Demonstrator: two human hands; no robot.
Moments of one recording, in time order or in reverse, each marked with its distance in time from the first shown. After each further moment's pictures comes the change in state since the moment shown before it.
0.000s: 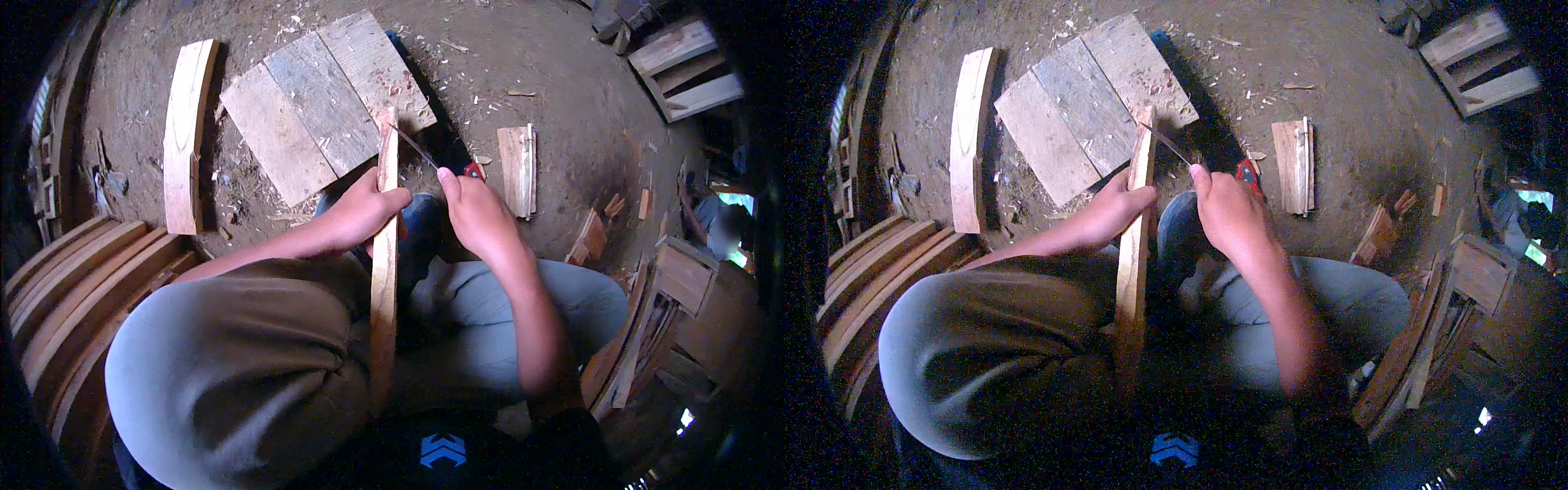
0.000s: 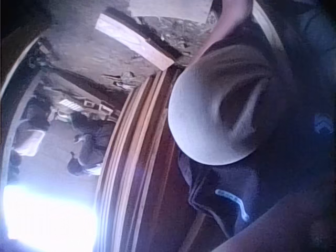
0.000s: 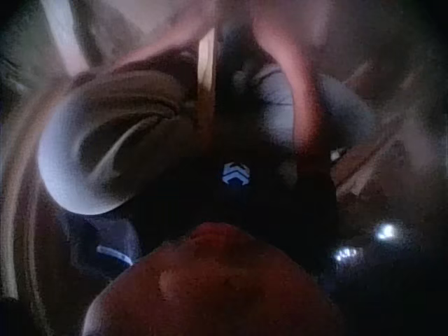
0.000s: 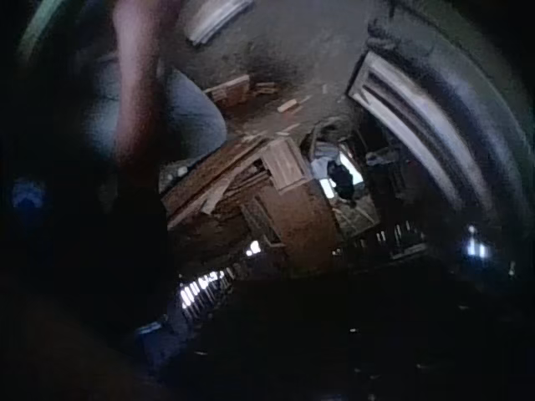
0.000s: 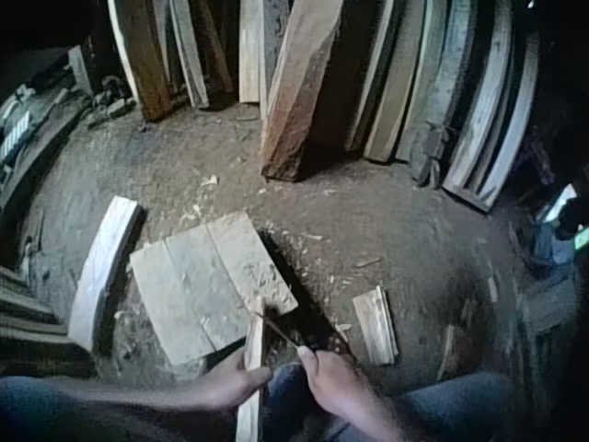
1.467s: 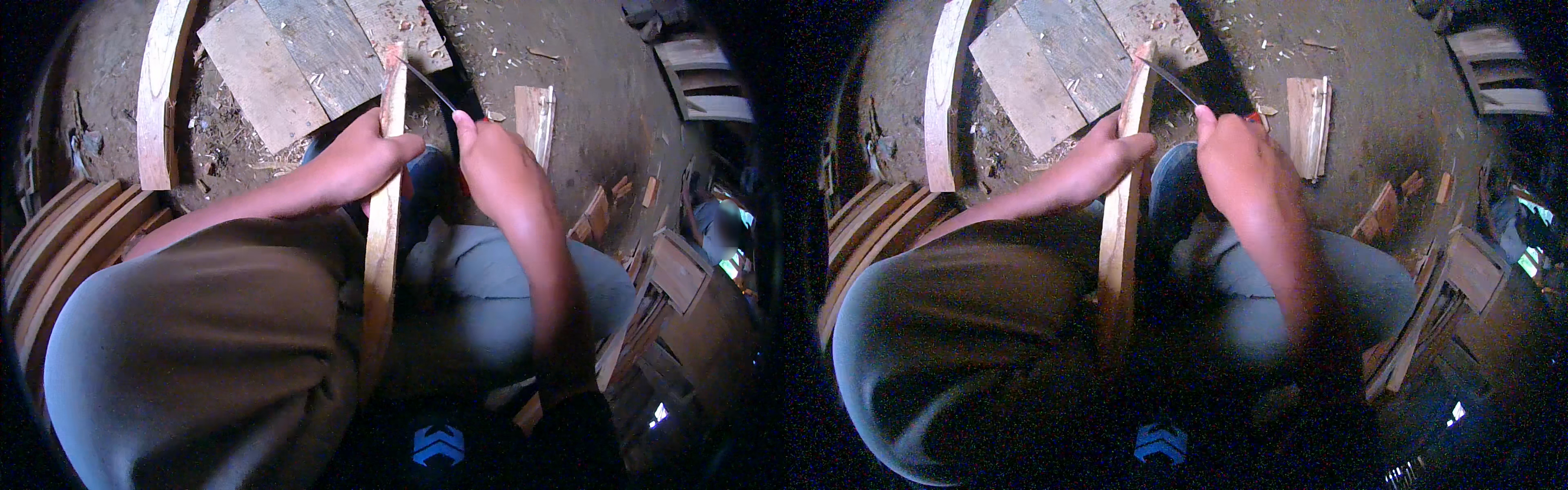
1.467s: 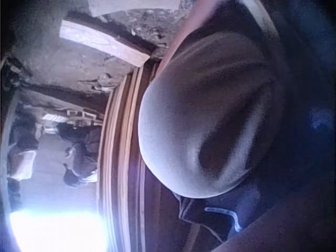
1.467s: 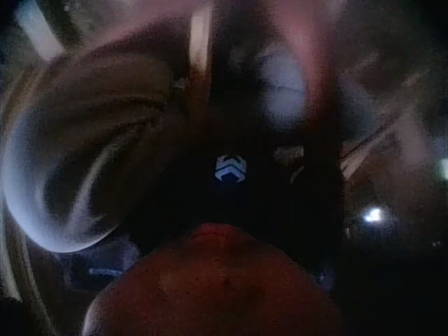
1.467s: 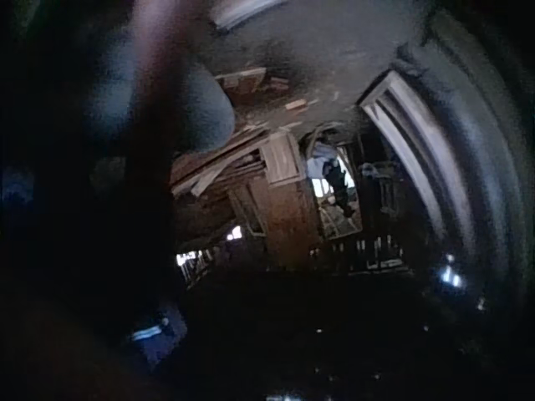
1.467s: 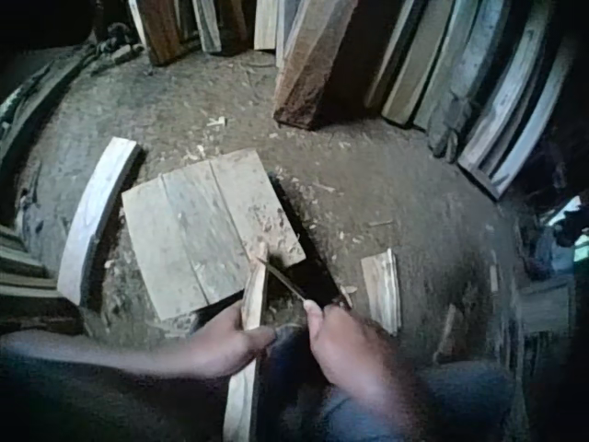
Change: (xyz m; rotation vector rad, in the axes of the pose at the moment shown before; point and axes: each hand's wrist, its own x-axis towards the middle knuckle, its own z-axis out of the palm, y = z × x) left_hand 0.003 0.000 0.002 0.061 0.028 0.019; right_hand 0.003 -0.016 -0.004 -0.248 0.015 0.130
